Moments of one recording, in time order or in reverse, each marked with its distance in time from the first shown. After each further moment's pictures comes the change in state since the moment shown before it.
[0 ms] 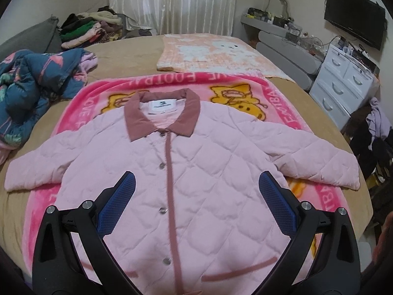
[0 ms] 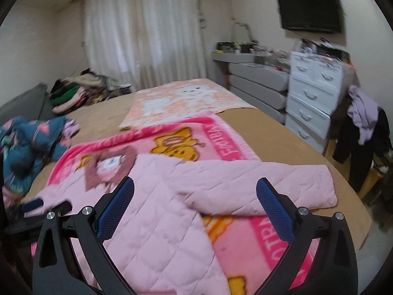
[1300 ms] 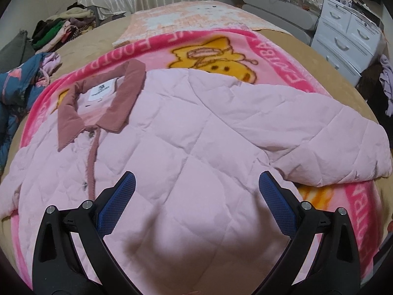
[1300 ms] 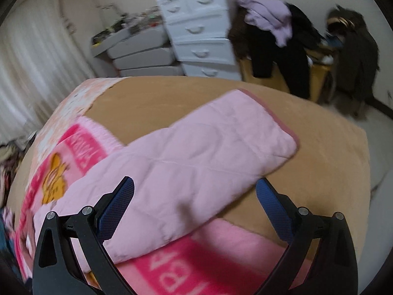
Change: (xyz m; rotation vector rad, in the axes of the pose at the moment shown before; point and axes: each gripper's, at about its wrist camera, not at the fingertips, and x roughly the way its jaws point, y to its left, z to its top) left arm 0.166 -0.099 -0.003 0.144 0.156 0.026; right arm 0.151 -0.242 -0.078 0.607 0.168 -0.410
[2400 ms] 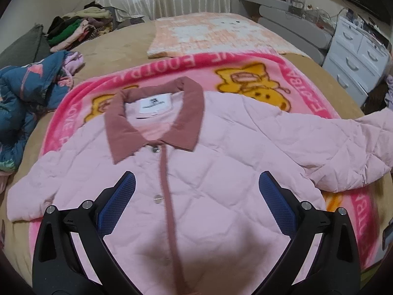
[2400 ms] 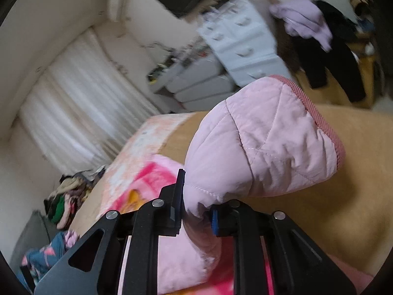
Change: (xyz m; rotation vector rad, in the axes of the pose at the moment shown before) left arm -0.058 0.110 0.018 -0.063 -0.047 0.037; right arm -0.062 0.036 0.023 0.011 -0.194 0.522
